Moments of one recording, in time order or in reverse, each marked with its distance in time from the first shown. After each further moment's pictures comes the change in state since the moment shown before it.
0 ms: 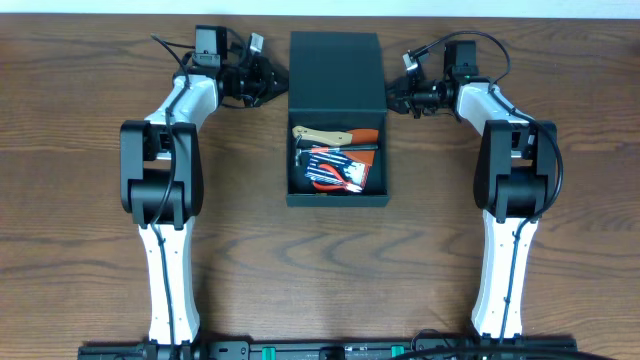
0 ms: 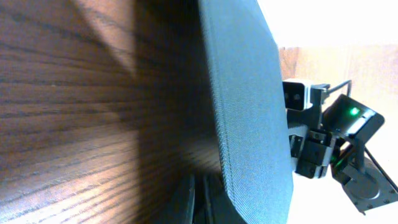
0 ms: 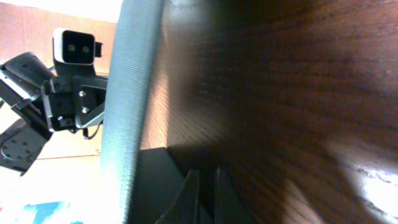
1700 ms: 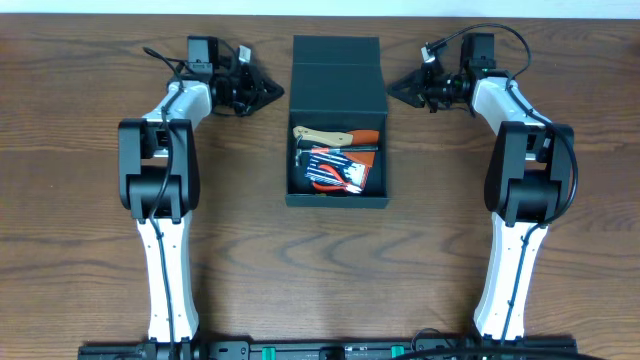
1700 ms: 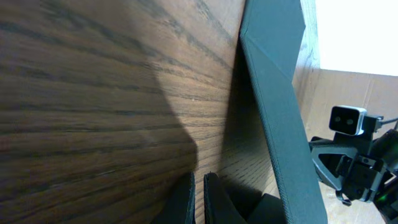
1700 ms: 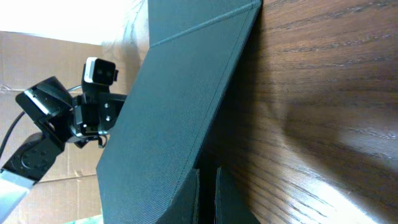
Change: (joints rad) left arm 0.041 0.070 0.000 0.000 -0.057 -0.034; right arm -0.047 -0.053 0.008 -0.064 0.107 -0.020
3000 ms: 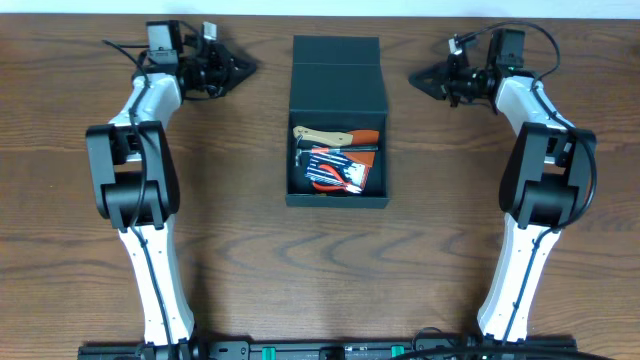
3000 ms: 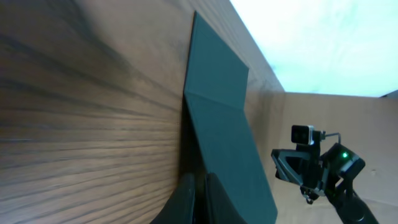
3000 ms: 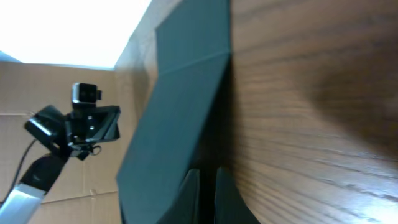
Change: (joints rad) left arm 0.090 -0.083 0.000 0.059 0.050 -0.033; right arm -0.084 -0.019 0.000 0.022 -0.027 0.054
